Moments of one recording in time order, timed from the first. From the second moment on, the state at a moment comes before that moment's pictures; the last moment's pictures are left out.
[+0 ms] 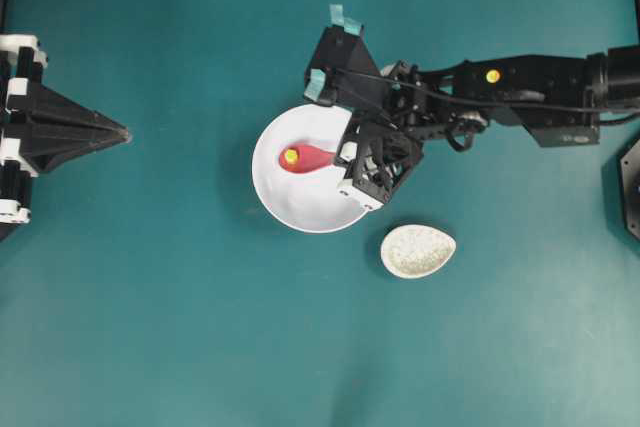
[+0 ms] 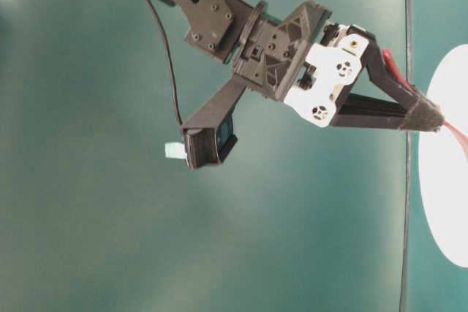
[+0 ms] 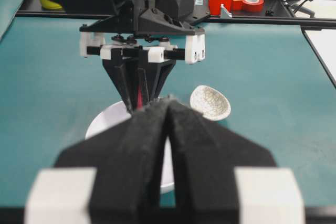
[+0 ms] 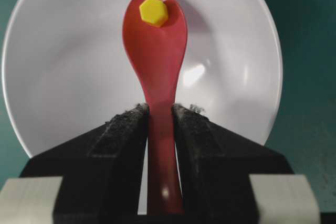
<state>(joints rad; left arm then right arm) 0.00 -0.97 1.18 0.01 -0.19 -0.02 -0.10 0.08 0.45 0.10 0.41 0.25</state>
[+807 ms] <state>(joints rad) 0.00 -0.97 1.18 0.01 -0.19 -0.02 -0.09 -0.12 0.70 0.10 0.05 0.25</state>
